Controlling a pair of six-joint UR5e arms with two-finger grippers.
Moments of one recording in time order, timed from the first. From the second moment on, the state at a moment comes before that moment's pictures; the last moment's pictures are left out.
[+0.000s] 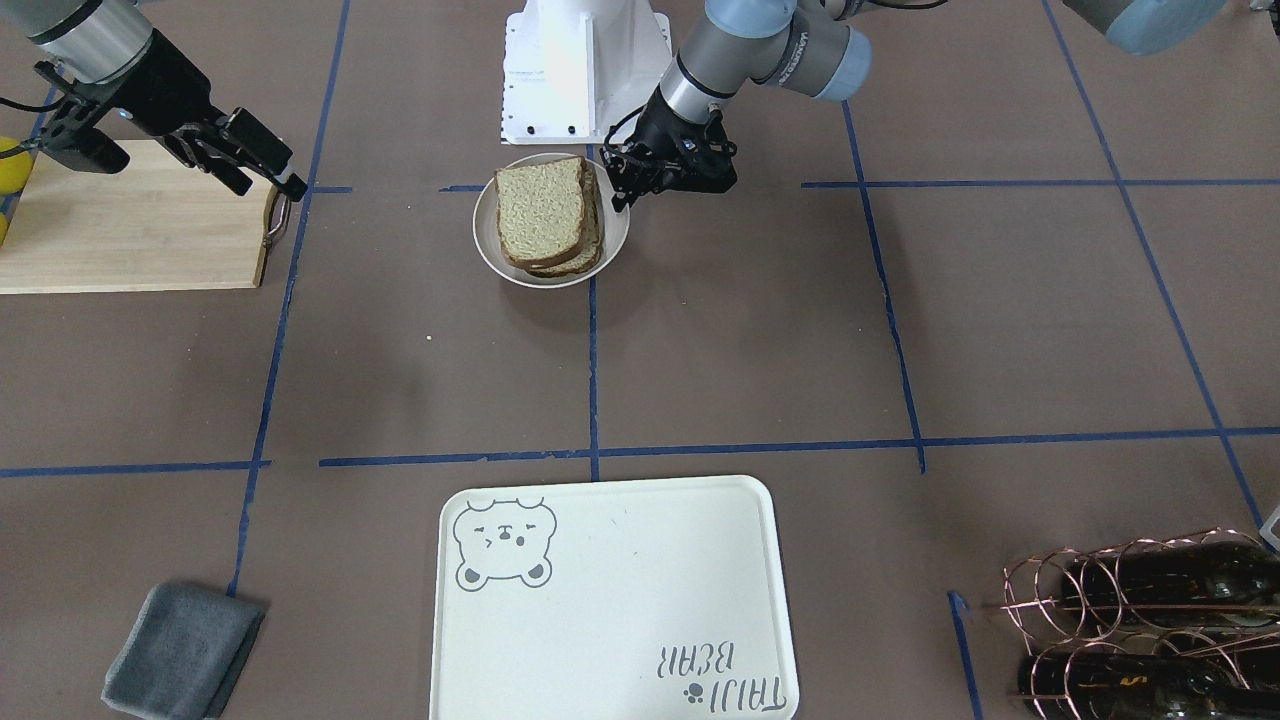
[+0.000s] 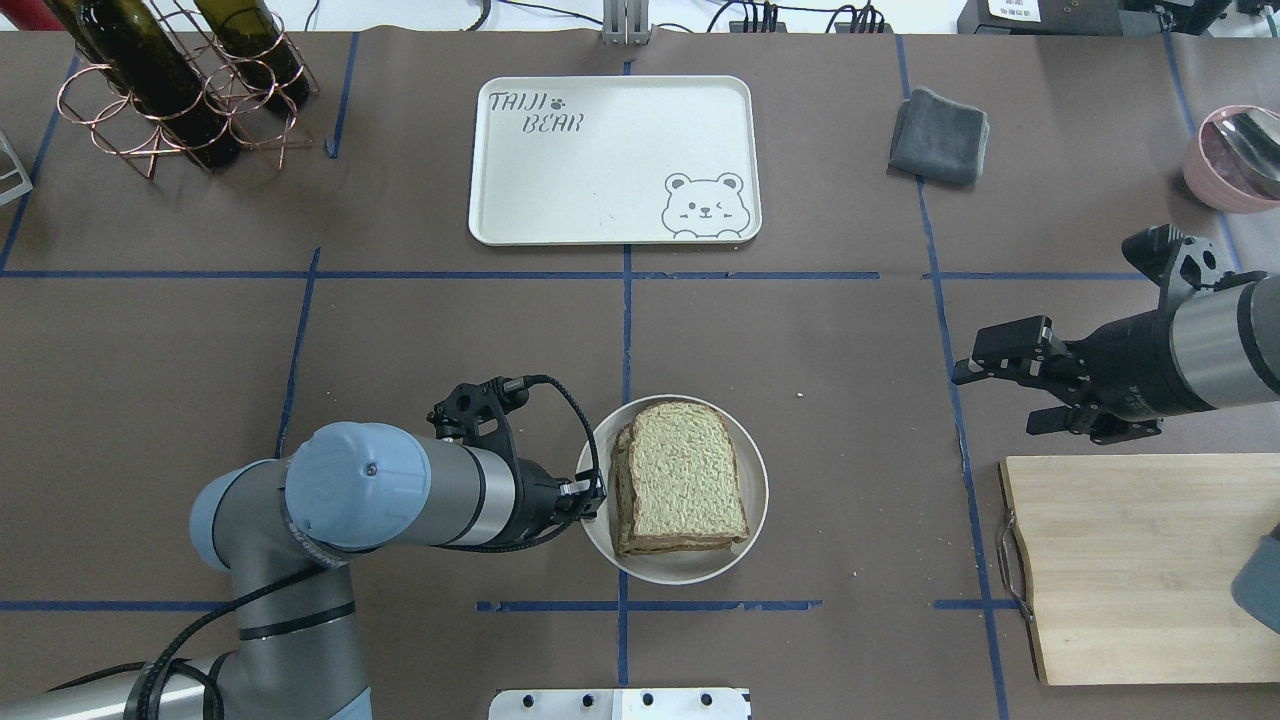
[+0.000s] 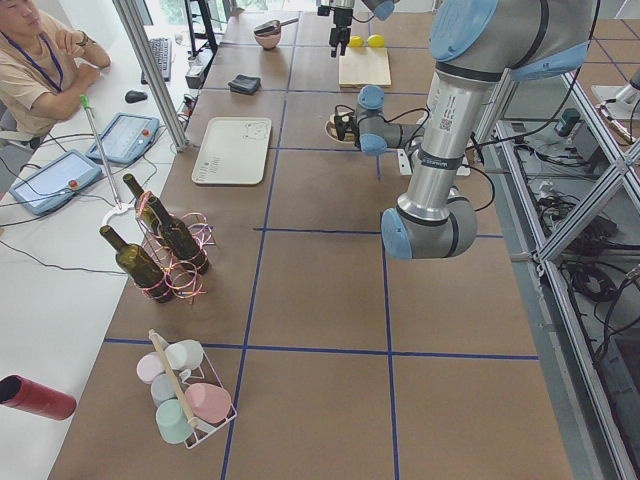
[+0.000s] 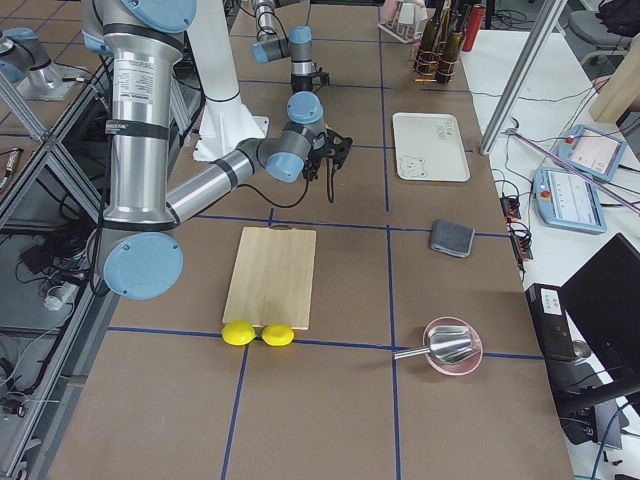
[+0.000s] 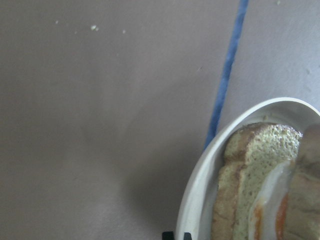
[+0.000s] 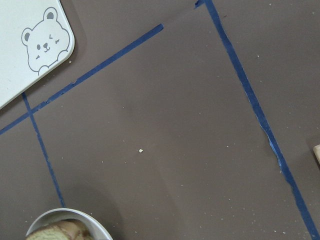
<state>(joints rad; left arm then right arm) -0.32 -2.04 -1.82 -2.09 -1.76 -1.71 0.78 -1.69 2.17 -0.99 2.16 1.63</state>
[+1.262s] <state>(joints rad) -0.68 -2.37 -1.27 -2.14 -1.85 -1.98 1.02 -1.74 2.12 -0.92 2.38 1.51</state>
